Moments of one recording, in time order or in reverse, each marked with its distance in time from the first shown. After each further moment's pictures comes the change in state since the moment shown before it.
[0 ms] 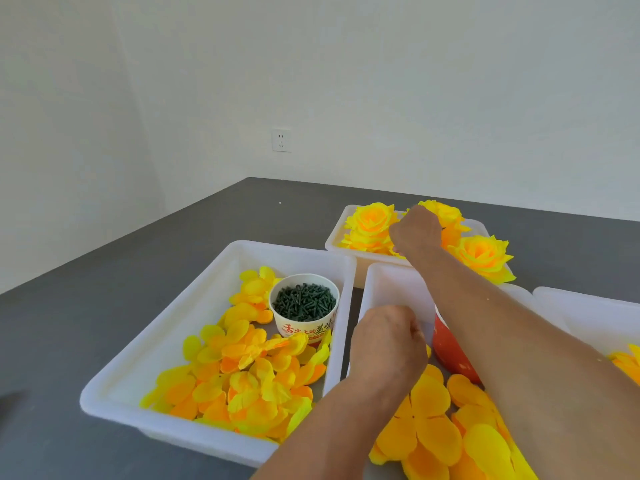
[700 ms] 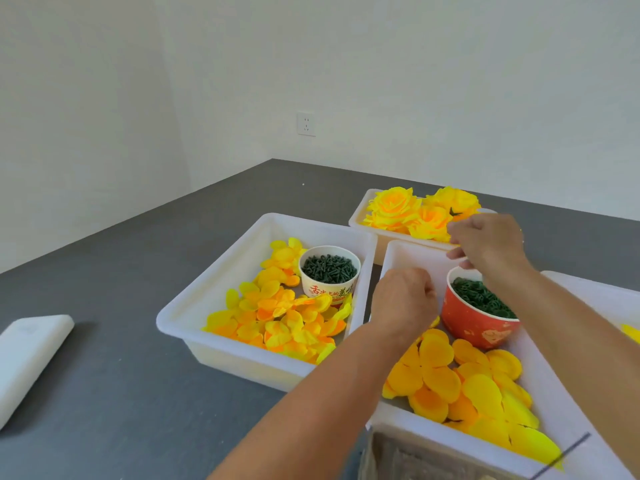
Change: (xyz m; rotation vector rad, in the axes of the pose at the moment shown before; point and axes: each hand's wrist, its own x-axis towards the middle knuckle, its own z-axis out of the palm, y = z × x) left_hand -0.006 0.004 -0.008 -0.081 0.054 0.054; right_hand -0.097 0.025 -0.083 0.380 -0.063 0.016
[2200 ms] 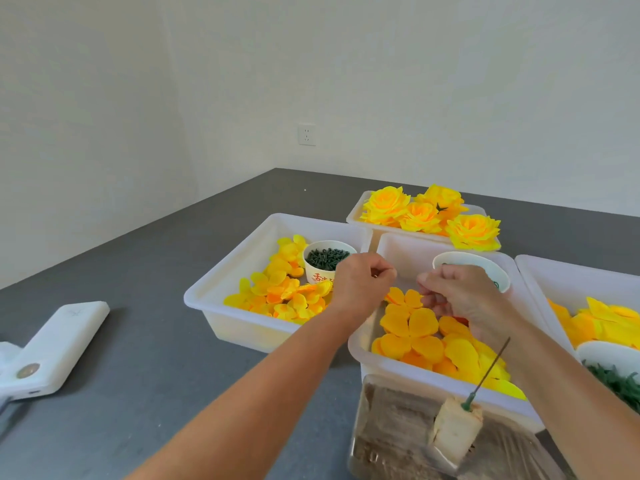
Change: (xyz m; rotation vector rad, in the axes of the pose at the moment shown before) left_hand -0.039 -0.013 -0.039 -0.264 0.123 -0.066; right_hand -0.093 0.036 -0.020 0.188 -0.335 0.101
